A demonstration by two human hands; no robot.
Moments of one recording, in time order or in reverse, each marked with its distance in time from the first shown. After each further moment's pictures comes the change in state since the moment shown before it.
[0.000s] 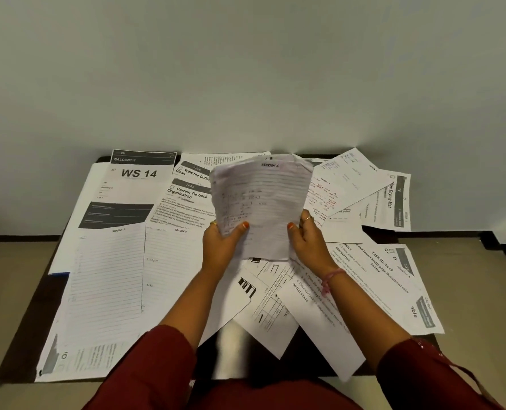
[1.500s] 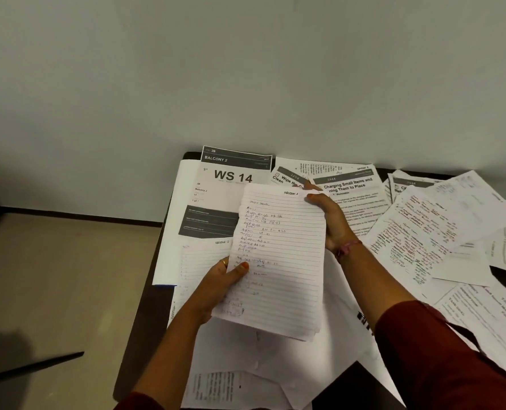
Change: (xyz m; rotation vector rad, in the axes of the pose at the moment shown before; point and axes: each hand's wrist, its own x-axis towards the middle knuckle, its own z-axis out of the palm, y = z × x) left_hand 0.065 -0.034 -0.273 -0.083 -0.328 -0.410; right_hand 0.134 -0.092 0.227 0.867 -0.195 0.424
